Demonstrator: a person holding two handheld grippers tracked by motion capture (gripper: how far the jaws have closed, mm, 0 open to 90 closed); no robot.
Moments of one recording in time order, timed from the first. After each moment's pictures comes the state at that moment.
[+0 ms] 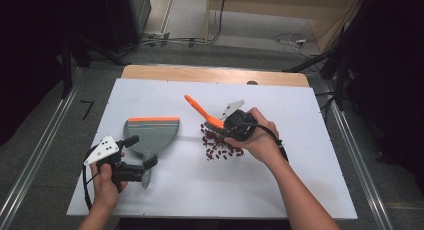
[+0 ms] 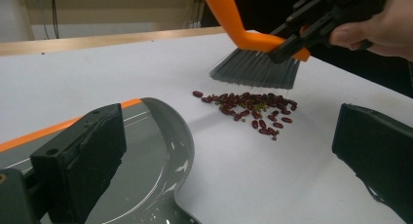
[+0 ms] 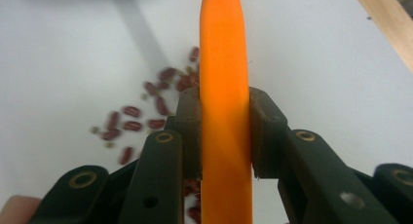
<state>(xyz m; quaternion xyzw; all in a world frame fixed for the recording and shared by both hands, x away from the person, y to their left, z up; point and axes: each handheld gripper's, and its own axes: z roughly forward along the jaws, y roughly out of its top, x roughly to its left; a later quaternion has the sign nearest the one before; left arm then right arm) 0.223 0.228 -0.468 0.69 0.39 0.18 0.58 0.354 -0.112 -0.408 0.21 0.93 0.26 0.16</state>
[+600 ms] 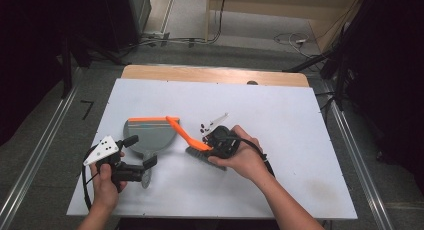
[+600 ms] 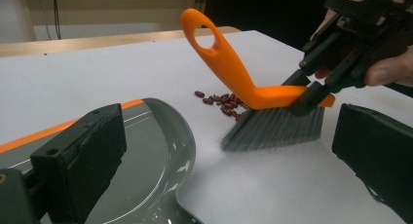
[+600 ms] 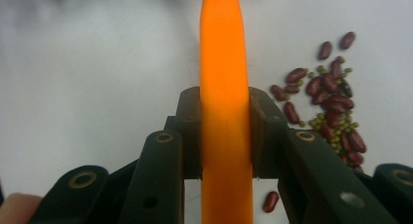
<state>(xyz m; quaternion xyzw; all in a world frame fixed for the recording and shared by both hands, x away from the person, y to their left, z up) 0.223 0.229 -0.467 0.69 0.38 0.19 0.58 0.327 -0.080 -0.436 0.20 0.94 0.25 0.05</state>
